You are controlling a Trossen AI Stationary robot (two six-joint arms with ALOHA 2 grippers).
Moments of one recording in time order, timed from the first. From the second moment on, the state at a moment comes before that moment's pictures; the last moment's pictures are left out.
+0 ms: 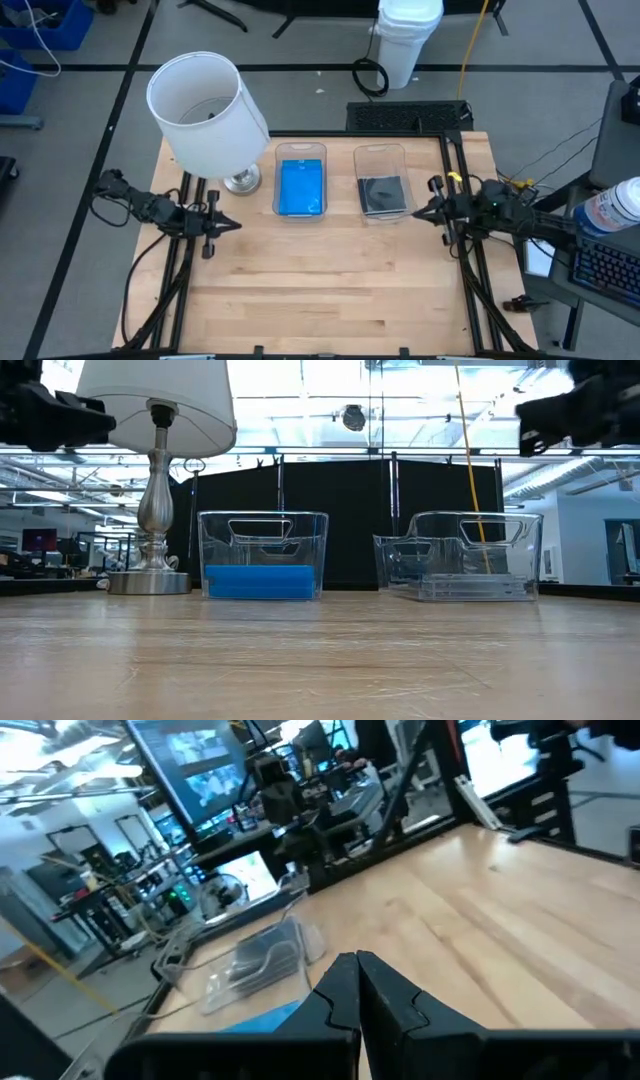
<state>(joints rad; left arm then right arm) -0.48 0.00 0.10 -0.13 -0.39 0.40 -0.21 0.01 0.14 -0.06 -0.39 -0.07</state>
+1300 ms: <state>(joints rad) -0.51 0.01 0.06 -0.05 -0.37 0.11 -0.19 0.02 0.02 0.08 -0.34 -0.04</state>
